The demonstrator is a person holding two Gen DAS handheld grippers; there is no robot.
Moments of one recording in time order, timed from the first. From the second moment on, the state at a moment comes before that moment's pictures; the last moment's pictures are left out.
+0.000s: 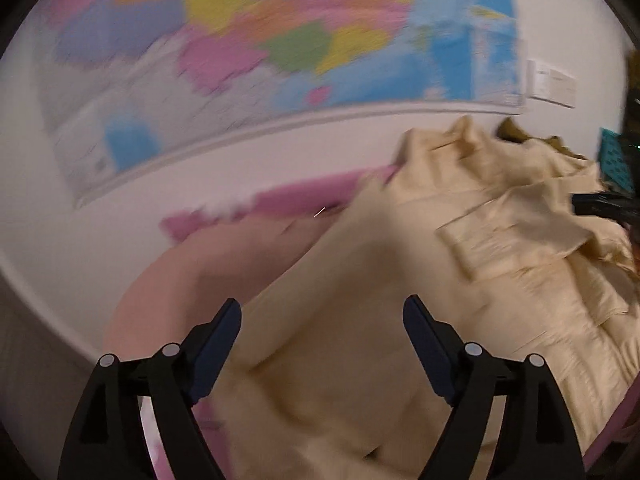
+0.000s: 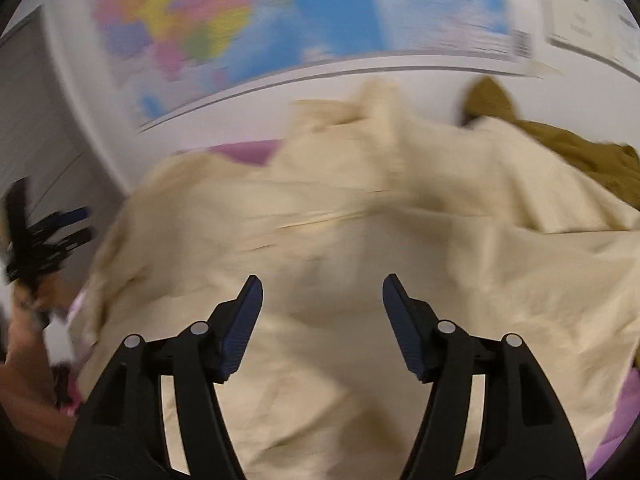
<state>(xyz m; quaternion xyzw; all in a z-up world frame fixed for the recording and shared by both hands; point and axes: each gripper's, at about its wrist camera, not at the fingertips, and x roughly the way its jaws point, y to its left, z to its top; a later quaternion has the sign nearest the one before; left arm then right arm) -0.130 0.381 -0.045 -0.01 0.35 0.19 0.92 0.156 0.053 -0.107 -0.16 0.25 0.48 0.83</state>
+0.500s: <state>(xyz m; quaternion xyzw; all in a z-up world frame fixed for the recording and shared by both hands) -0.172 0.425 -0.084 -0.13 0.38 0.20 0.89 -0.017 0.226 -0.193 -0.27 0.31 0.70 0.59</state>
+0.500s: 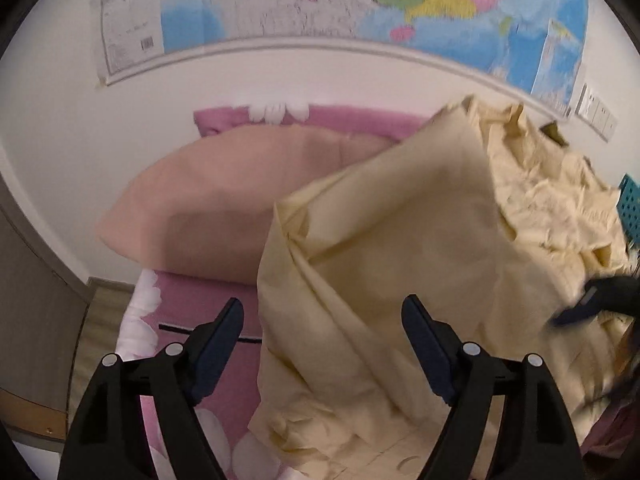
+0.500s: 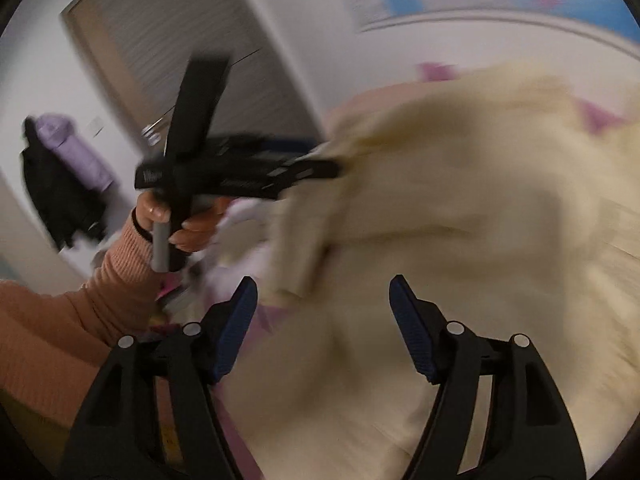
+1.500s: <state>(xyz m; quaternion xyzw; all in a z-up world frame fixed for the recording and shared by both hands) -0.069 0.330 -0.049 -0.03 0.37 0.10 0.92 0.202 -0.032 -0.039 -0.15 0.31 0.41 0.84</state>
